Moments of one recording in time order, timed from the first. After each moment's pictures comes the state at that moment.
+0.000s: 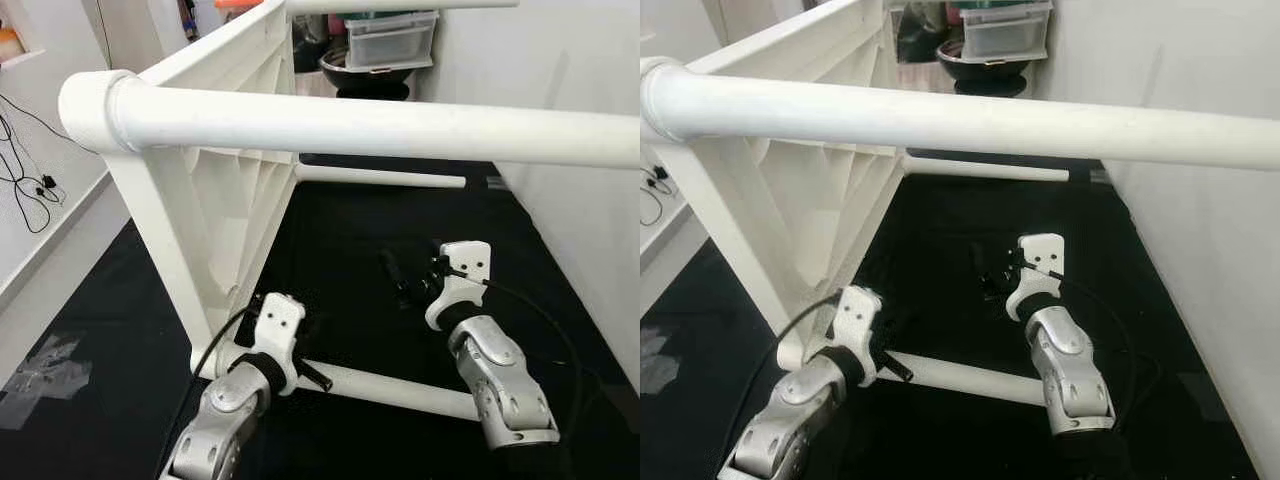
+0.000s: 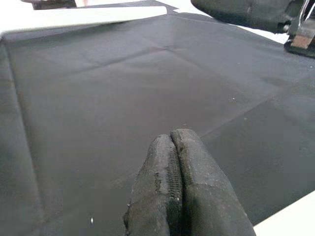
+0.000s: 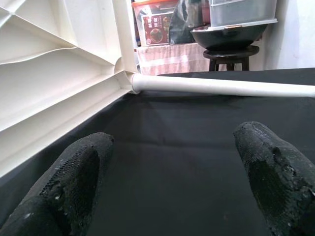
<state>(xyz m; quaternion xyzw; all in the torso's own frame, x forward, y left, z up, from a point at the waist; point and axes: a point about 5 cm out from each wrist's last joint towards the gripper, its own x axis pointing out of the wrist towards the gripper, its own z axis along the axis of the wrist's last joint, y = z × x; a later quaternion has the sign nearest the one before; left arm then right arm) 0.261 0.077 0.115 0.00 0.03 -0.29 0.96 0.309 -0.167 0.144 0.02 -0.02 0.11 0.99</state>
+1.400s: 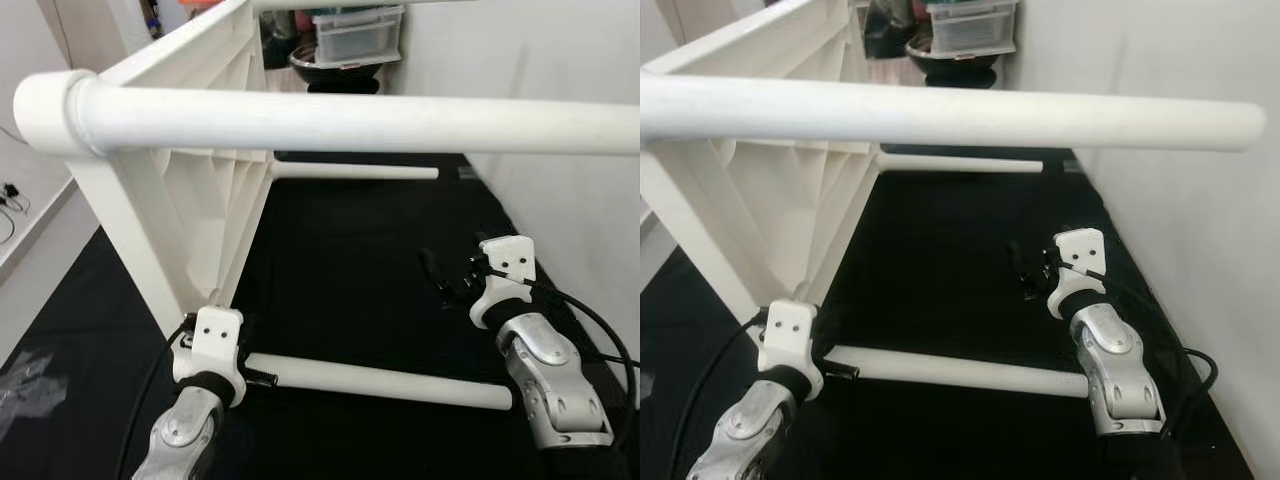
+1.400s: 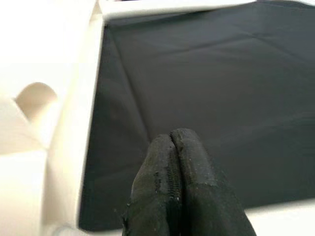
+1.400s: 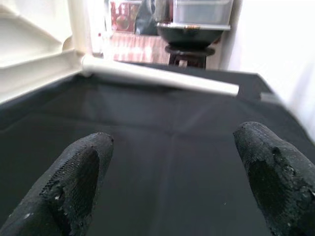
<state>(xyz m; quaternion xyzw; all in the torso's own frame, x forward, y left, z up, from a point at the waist) 0.239 0.131 0.121 0.02 0.03 -0.10 0.99 0.301 -0.210 0.156 -0.07 -0.03 0.09 0.99</state>
